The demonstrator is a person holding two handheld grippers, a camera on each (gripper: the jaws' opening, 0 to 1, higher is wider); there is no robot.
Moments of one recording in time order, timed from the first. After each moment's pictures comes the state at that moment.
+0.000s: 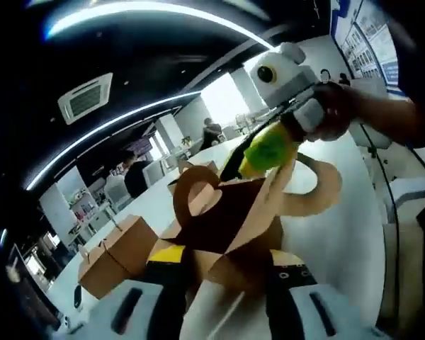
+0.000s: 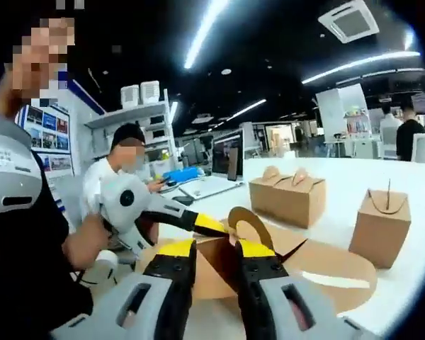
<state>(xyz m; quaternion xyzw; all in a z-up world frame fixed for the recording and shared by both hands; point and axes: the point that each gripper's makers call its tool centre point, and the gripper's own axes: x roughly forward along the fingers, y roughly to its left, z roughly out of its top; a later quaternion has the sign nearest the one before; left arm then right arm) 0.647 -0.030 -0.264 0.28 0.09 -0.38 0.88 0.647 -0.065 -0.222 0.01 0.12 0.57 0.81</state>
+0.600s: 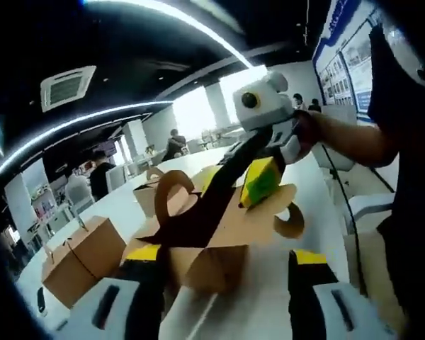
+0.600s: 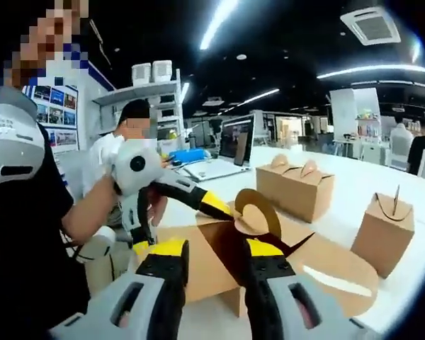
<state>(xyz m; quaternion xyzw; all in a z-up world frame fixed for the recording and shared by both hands) 0.620 -0.036 -0.265 0.19 0.11 -0.55 0.81 0.638 -0.062 -0.230 -0.06 0.12 0.60 0.79</state>
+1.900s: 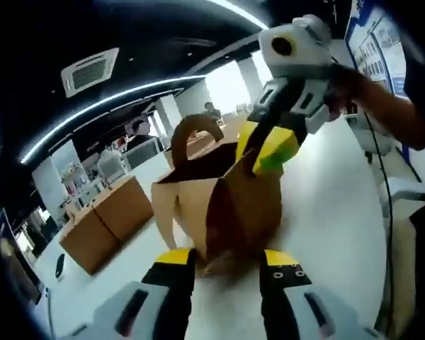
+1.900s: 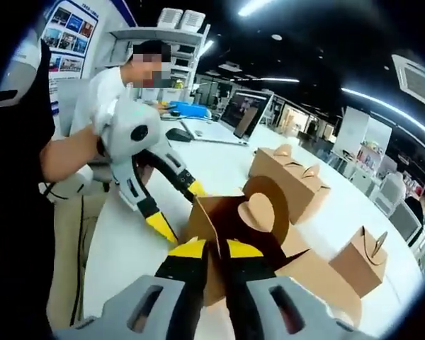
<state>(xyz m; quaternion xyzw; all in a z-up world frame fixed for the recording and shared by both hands) 0.647 0.000 -0.295 0.24 0.15 -0.38 0.88 0.649 -0.058 -0.252 -0.25 0.12 0.56 0.78</state>
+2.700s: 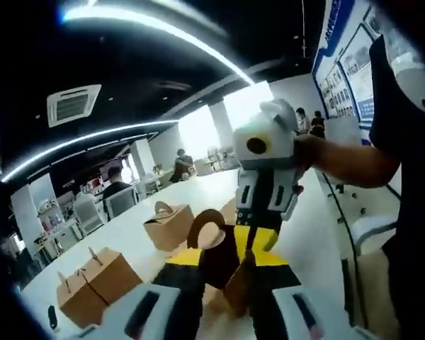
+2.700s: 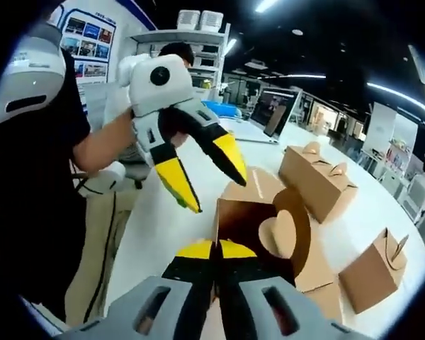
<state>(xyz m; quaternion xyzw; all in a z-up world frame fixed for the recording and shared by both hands) 0.617 -0.065 -0.214 0.19 0.05 -0.53 0.83 0.621 -0.063 -0.257 -0.24 0.14 0.66 0.70</state>
